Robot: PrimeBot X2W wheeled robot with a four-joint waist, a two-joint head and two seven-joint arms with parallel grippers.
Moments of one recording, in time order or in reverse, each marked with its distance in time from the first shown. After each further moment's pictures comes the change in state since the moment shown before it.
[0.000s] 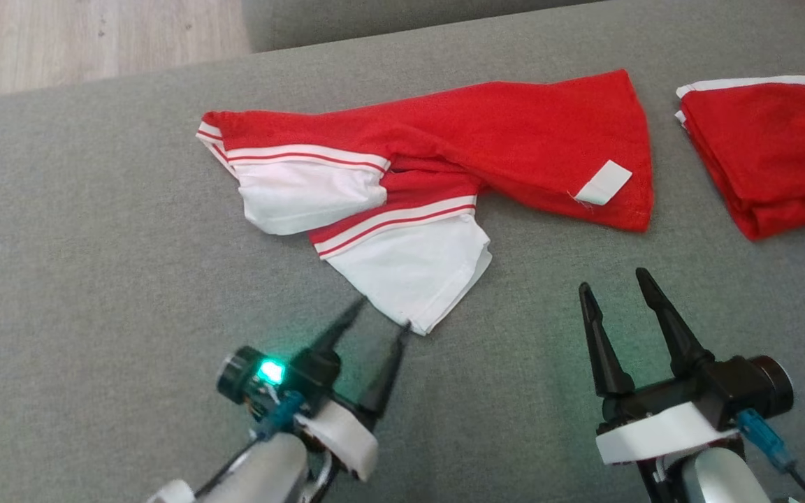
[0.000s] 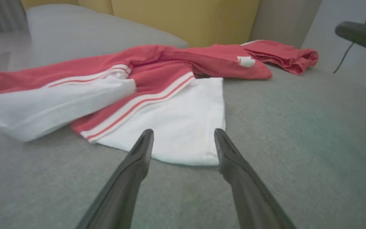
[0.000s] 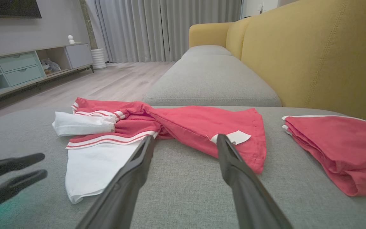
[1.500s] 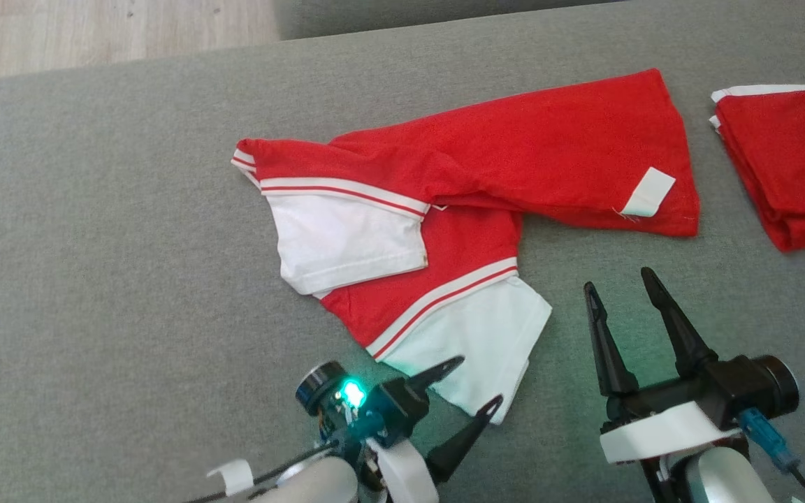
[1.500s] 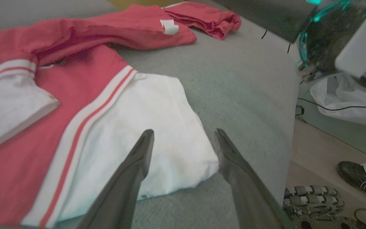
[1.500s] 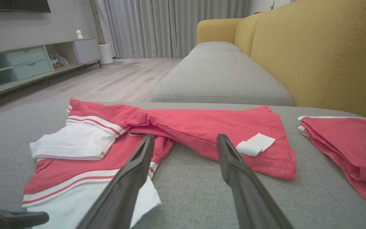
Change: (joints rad) left arm -0.071 0.074 -0.387 -0.170 -0.177 -0.046 0.196; right arm 0.000 0.000 -0.013 0.002 -0.013 0.000 0.000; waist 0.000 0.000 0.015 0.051
